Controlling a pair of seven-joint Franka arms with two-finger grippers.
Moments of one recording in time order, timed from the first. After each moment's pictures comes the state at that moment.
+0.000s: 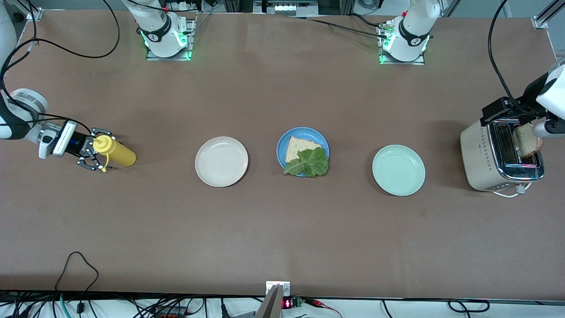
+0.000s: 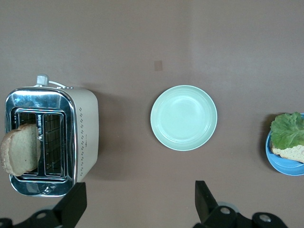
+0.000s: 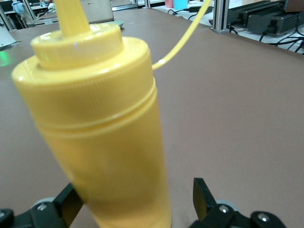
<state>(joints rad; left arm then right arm) 0.09 0.05 -0.08 -1.59 0.00 1.61 -0.05 -0.72 0.66 0.21 -1.95 0.93 1.93 -2.42</state>
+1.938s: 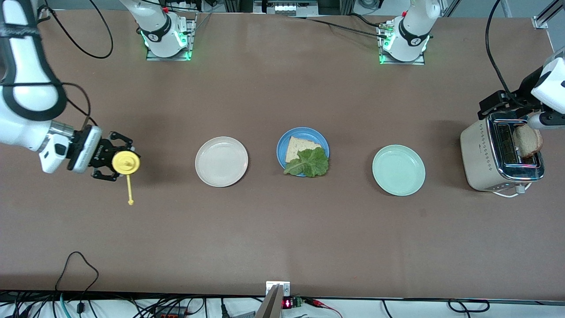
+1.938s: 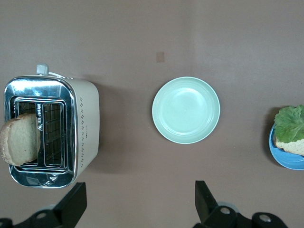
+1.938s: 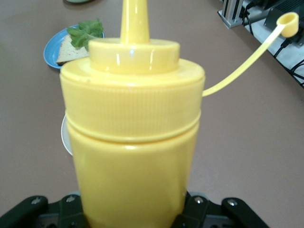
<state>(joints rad) 0.07 -0.01 -0.06 -1.67 0.00 1.63 -0.05 -0.32 0.26 0.31 -1.93 0.63 2.15 -1.59</state>
